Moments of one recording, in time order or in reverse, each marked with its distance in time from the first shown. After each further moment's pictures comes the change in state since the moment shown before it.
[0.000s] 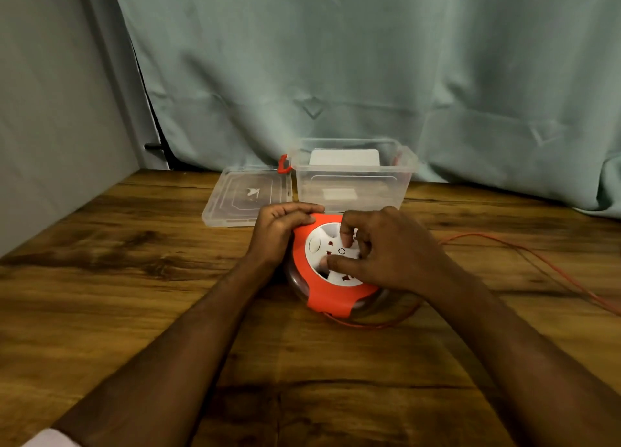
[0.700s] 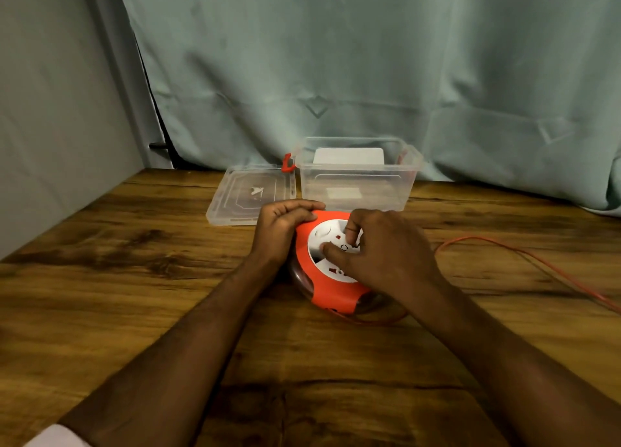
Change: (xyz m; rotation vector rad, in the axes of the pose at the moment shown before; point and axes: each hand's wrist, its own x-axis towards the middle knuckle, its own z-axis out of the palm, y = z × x) left_hand 0.001 -0.001 -0.001 0.034 0.068 0.018; right_hand -0.001 -0.026 0.011 0.003 0.052 0.223
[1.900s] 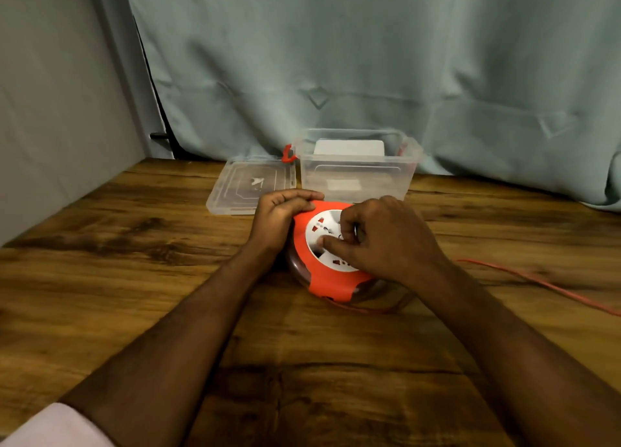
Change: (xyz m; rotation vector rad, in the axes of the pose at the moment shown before) left_hand -0.004 0.008 0.001 -0.033 -0.001 -0.010; right_hand 0.005 0.015 0.000 -0.016 0.019 -0.229
